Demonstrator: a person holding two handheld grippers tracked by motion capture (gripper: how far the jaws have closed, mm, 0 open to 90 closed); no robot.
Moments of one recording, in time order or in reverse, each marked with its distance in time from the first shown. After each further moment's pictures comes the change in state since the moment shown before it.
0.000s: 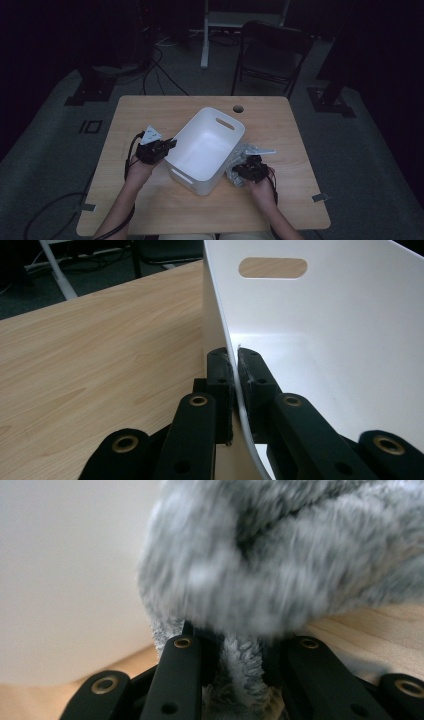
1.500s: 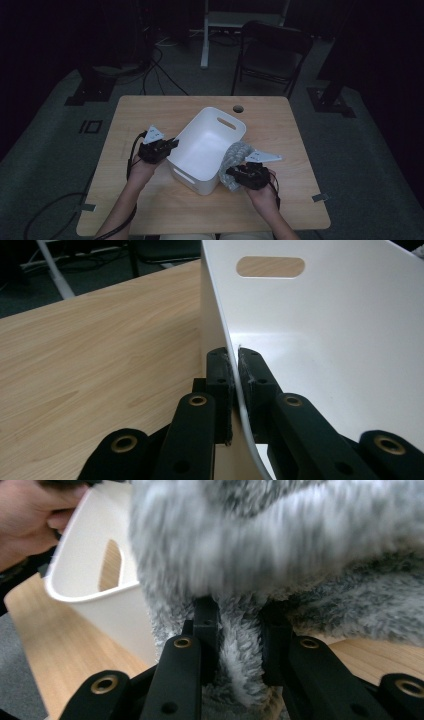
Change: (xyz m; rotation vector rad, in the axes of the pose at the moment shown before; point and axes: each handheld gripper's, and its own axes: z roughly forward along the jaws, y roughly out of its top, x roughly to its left) left arm -0.004 0.003 0.005 0.002 -0.010 -0.002; right arm 0.052 0.011 -0.047 -0.130 0.111 -0.152
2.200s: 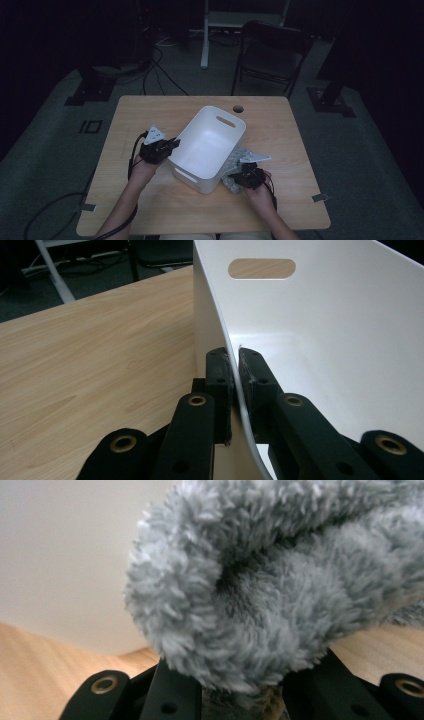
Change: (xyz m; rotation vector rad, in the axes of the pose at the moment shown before) left arm -0.003 0.000 0.003 -0.015 0.005 0.002; right arm -0.032 -0.032 0.042 0.148 -0.095 0.030
